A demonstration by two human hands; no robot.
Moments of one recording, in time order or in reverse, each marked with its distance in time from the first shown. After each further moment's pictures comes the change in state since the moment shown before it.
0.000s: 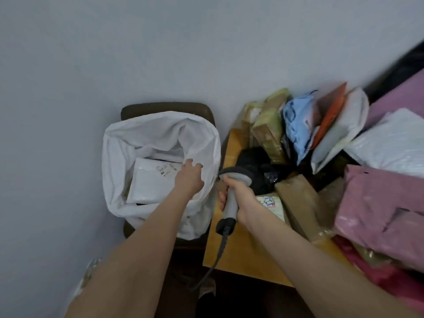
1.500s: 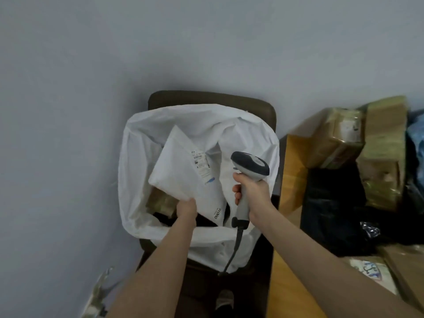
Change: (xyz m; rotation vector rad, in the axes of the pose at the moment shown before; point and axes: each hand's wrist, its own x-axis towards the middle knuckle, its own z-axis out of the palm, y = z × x) left_hand 0.101 -0.171 0.073 -1.608 0.010 -1.052; right_hand 0.144 -0.010 0.165 -0.220 0.103 -0.217
